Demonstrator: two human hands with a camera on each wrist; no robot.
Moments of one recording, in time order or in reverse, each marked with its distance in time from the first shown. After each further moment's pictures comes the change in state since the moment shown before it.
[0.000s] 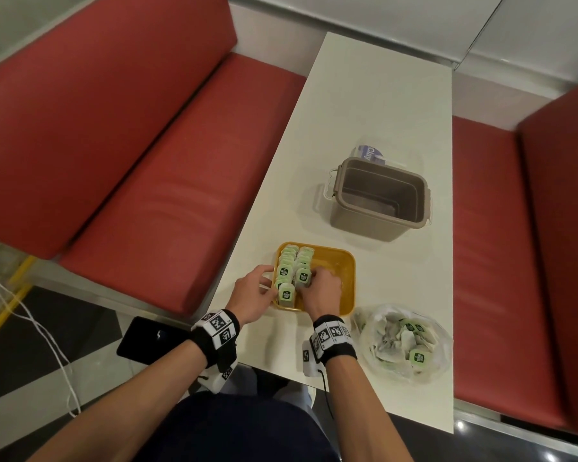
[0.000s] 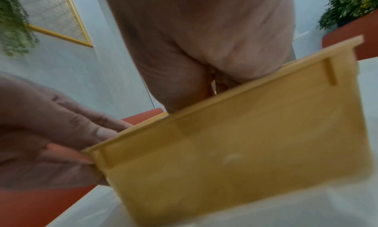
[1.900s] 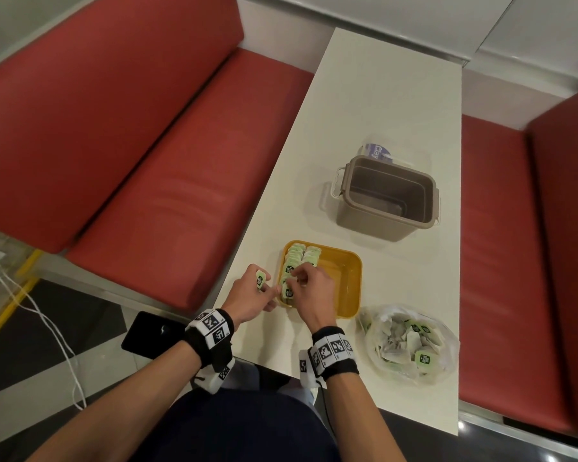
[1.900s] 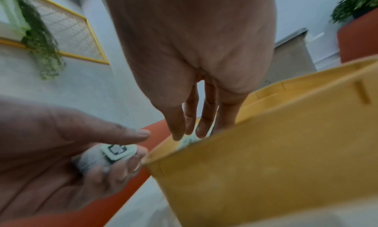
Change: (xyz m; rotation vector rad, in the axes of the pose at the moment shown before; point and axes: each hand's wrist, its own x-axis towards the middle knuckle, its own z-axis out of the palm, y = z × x) left_hand -0.019 0.011 -0.017 -0.202 -0.026 -0.121; right_hand -0.030 -0.019 -0.002 0.155 0.019 -0.259
